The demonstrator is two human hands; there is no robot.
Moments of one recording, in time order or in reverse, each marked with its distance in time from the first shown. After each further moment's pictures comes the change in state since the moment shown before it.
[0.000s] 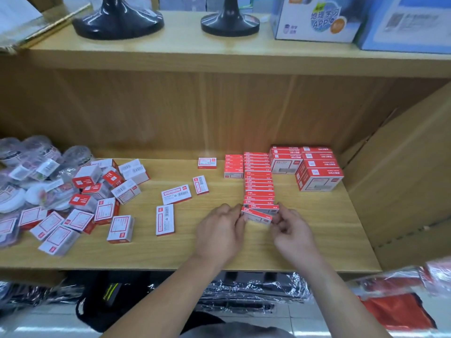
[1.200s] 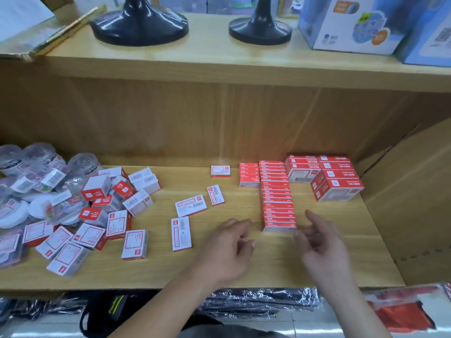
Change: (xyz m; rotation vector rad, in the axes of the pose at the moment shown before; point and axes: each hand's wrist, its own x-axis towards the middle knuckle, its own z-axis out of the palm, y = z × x) left_hand -0.002 -0.039 -0.032 -0.430 -0.232 0.052; right_hand -0.023 -0.031 -0.001 -0.084 0.231 0.022
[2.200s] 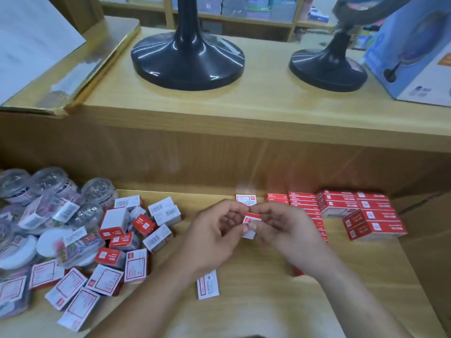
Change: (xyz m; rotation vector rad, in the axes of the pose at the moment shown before) left_hand 0.057 -0.022 -0.121 -0.506 0.103 -0.113; right_hand 0.081 -0.133 0.091 0.185 -0.487 -0.123
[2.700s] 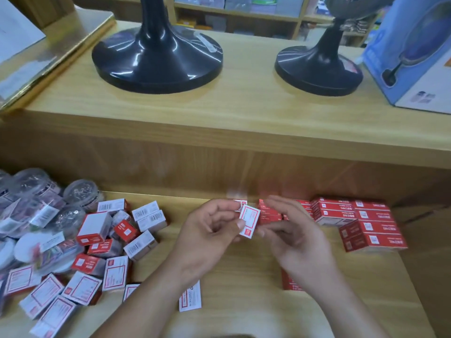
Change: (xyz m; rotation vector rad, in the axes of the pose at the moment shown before) left_hand 0.018 0.016 0.026 -0.327 0.109 -0.147; right_hand -0.004 0.019 -0.024 0.162 0.164 -0.130
